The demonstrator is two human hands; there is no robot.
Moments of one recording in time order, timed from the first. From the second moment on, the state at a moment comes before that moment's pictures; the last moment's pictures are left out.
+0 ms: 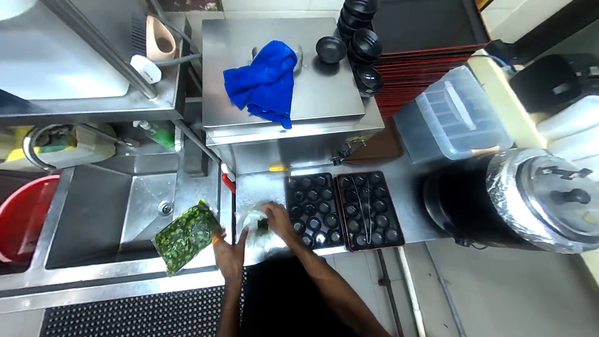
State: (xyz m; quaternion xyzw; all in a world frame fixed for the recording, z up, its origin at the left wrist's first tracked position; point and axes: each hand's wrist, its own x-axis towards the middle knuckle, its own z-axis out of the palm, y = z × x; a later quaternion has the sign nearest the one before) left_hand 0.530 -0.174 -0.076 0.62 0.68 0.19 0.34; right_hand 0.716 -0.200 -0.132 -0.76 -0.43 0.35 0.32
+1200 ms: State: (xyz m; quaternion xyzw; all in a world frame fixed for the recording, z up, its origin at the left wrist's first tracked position) left_hand 0.523 -0.166 -0.107 0.67 0.63 0.21 0.33; right_hand 0.890 -0.281 -0.062 -0.86 -0.23 0.23 0.39
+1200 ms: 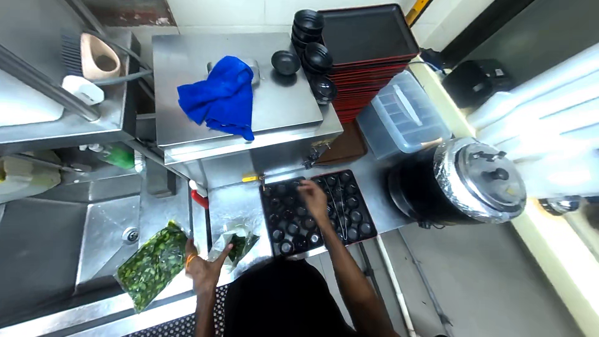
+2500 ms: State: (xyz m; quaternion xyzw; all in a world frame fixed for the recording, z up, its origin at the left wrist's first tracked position) left_hand 0.552 -0.098 -0.091 0.67 0.63 0.08 0.38; right_hand 0.824 -0.341 -0.003 -0.82 -0.39 0.29 0.29
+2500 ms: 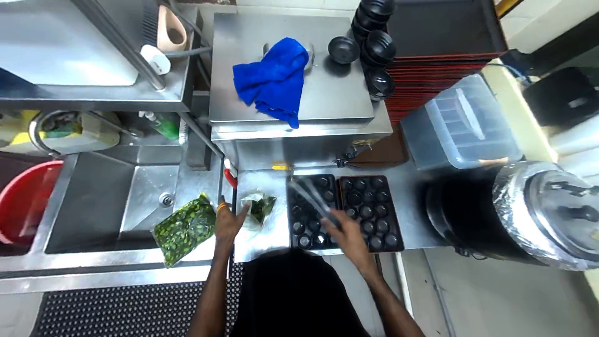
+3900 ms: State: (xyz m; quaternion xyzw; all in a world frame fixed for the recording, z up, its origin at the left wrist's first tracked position) left_hand 0.575 -0.124 -0.114 0.51 0.58 0.33 0.54; right_hand 0.851 -0.324 -0.047 -0.85 -0.27 0.35 0.28
